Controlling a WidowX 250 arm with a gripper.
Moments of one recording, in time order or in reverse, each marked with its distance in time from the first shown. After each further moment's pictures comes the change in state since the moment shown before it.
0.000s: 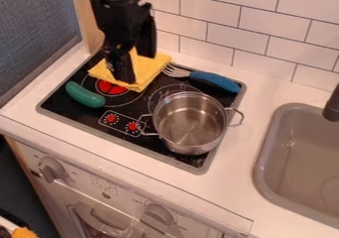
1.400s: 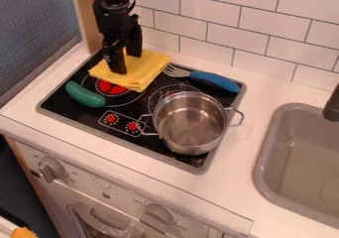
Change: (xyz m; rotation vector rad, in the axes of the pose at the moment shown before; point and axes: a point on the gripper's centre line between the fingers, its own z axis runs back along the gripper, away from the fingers) arm 0.068 -0.075 -0.089 0.079 0.000 0.027
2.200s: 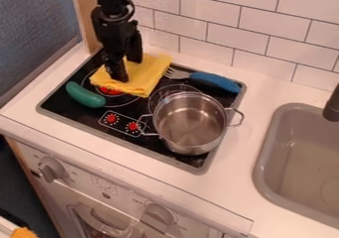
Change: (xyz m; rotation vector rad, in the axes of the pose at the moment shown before) arm -0.031 0.031 -0.005 0.001 0.028 -0.002
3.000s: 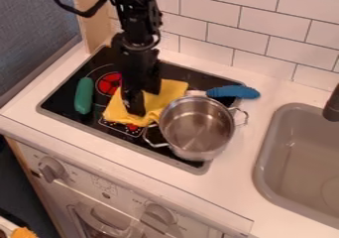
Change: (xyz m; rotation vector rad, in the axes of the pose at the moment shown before) arm -0.063 0.055 0.004 0.061 -0.026 -0.027
